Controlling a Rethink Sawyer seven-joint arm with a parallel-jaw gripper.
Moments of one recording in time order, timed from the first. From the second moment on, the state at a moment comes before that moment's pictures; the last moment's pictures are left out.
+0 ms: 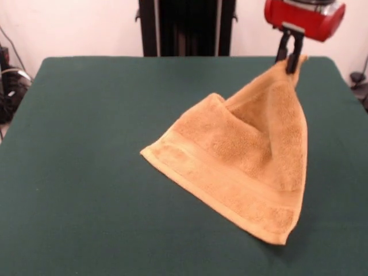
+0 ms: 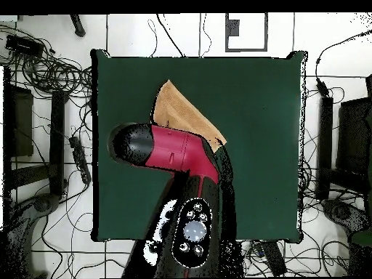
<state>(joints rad) 0.16 -0.63 -0.25 1.52 0.23 0.72 2.30</state>
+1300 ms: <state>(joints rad) 0.09 -0.69 -0.28 1.54 0.27 0.74 2.30</state>
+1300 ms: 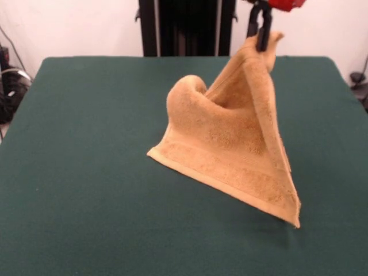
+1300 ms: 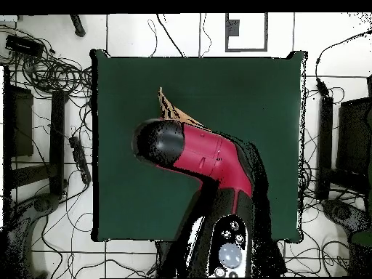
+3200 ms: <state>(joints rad) 0.43 -0.48 -0.36 1.71 0.59 0.64 2.71</state>
